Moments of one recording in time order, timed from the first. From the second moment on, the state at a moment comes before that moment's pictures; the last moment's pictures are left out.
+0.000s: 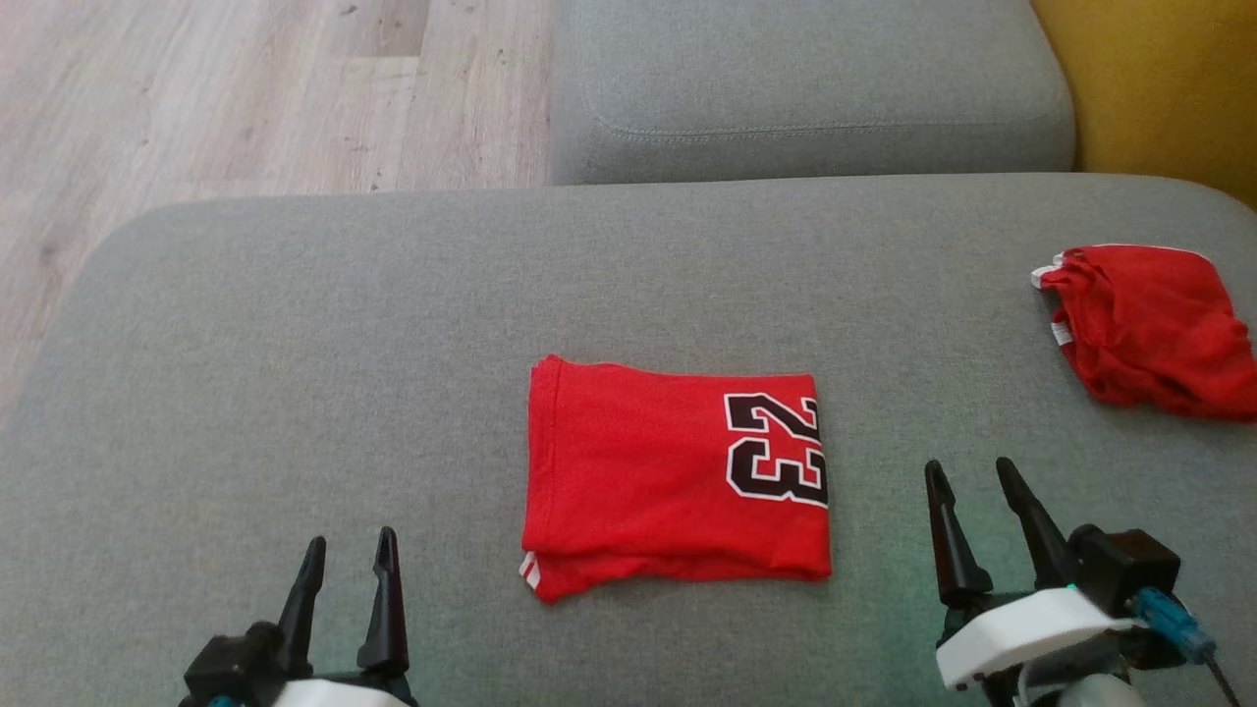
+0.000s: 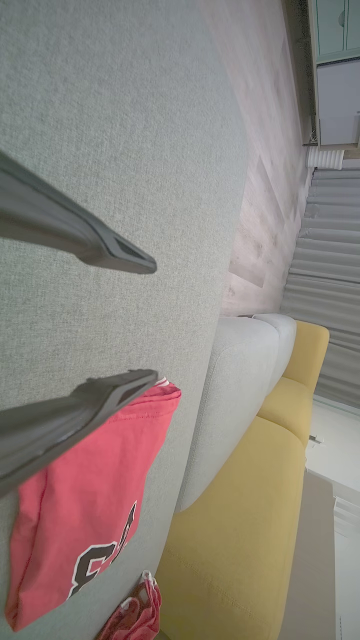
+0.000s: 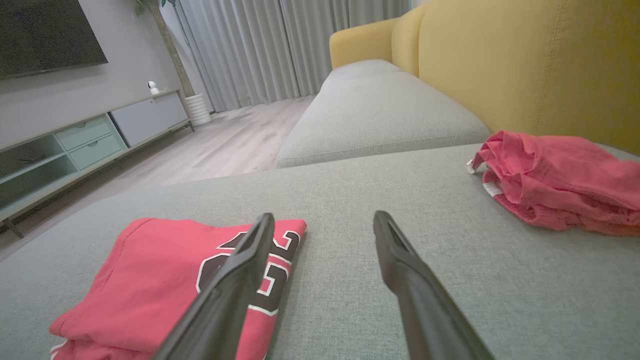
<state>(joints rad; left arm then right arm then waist) 0.07 0.15 -0.23 0.29 -0.45 -0.03 -0.23 0.06 -0.05 0.07 0.24 0.22 0.12 -0.14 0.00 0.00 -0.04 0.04</state>
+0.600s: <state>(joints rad) 0.03 0.14 -0.26 0.26 -0.46 -0.03 -0.23 -0.18 -0.05 0.02 0.32 0.18 0.12 0.23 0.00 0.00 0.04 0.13</state>
